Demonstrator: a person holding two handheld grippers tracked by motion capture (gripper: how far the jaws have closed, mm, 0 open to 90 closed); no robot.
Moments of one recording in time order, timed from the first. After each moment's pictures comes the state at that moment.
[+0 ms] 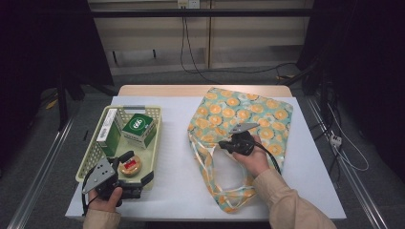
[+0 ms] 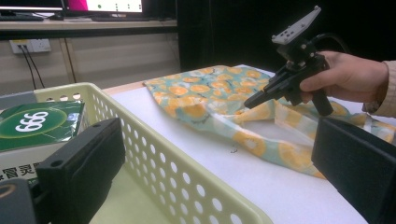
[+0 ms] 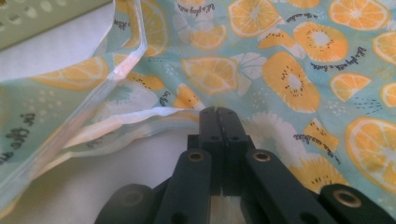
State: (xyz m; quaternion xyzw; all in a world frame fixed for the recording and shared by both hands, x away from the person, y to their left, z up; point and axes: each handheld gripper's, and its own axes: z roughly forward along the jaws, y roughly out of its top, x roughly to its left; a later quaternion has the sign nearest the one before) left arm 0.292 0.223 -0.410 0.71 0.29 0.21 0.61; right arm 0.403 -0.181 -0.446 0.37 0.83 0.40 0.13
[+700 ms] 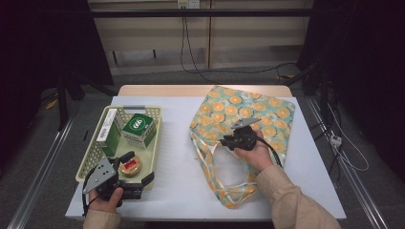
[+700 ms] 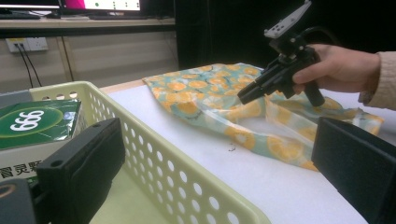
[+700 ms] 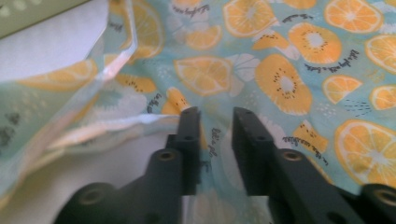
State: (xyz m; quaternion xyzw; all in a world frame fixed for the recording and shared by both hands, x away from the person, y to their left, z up) left arm 0.292 0.222 -0.410 0.71 0.28 0.21 0.61; right arm 0.413 -0.190 -0.439 0.37 0.83 0.39 0.14
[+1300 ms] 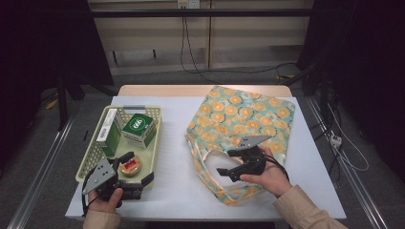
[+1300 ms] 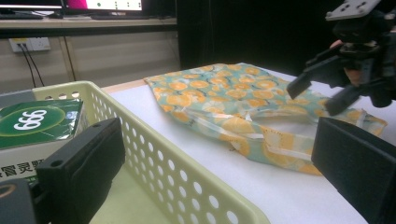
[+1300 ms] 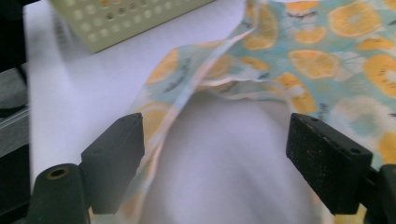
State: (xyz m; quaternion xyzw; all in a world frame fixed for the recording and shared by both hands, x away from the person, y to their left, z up) left arm 0.290 0.222 -0.409 0.71 0.28 0.21 0.61; right arm 0.332 -0.187 -0.409 0.31 0.84 0.44 0.06
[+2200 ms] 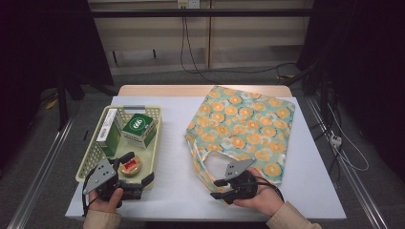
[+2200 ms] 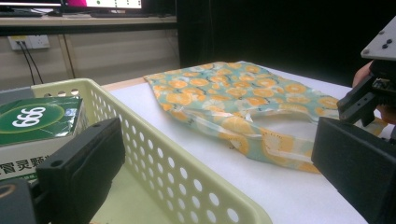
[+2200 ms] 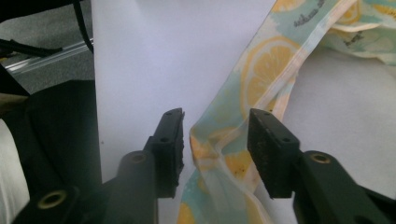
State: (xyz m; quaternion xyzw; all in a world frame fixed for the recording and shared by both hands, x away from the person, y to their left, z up) left arm 0.291 0.222 -0.411 0.71 0.29 0.21 0.60; right arm 0.290 -0.158 -0.438 0.22 0.89 0.40 0.02
